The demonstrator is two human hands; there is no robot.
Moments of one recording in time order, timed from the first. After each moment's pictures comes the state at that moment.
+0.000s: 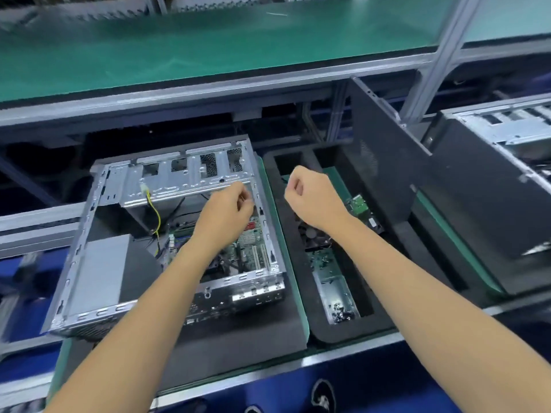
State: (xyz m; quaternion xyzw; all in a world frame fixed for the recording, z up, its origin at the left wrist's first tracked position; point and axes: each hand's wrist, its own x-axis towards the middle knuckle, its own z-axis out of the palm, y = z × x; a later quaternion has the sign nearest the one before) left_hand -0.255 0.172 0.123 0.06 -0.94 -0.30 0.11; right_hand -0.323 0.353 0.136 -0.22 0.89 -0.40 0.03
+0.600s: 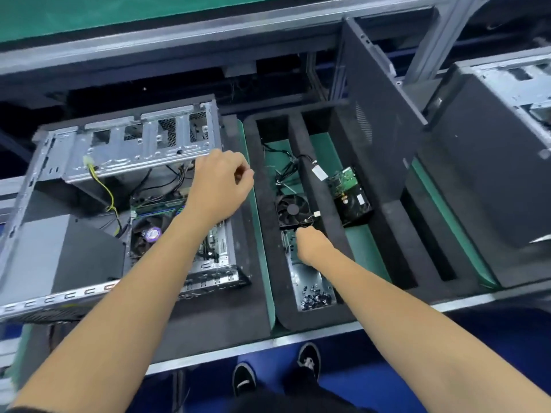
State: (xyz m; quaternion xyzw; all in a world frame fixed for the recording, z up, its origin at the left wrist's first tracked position) left_hand -0.303 0.230 0.106 0.03 -0.97 -0.18 0.14; right_hand -0.337 0.412 -0.038 -0.20 0.93 -0.06 0.31
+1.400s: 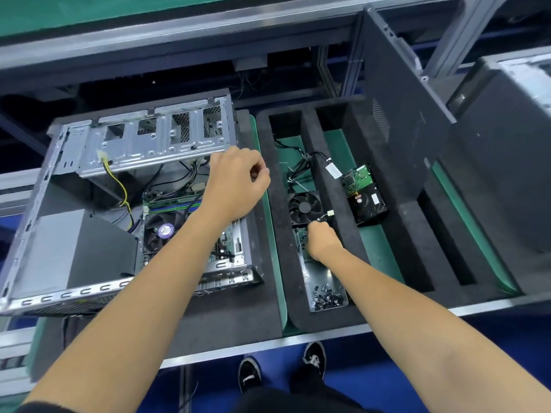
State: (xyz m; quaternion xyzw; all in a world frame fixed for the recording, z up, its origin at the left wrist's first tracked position) left_hand -0.306 0.227 0.099 0.03 -0.97 -0.19 0.16; right_hand -0.343 0.403 -0.052 -0.15 0.95 -0.10 0.27
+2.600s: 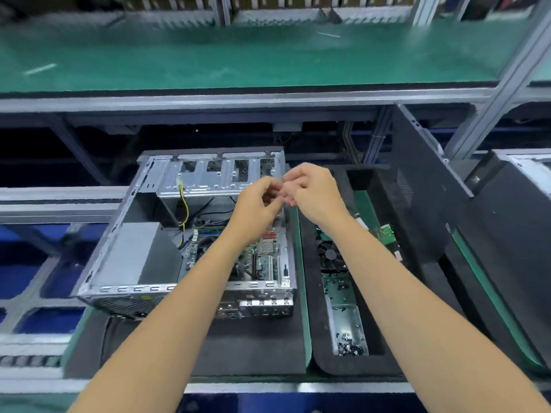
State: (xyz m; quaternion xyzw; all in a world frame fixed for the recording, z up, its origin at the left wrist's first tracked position) left_hand -0.267 0.189 0.138 0.05 -0.85 -0.49 0.18; right_hand -0.329 0.313 0.172 -0.21 0.81 -0.54 0.12
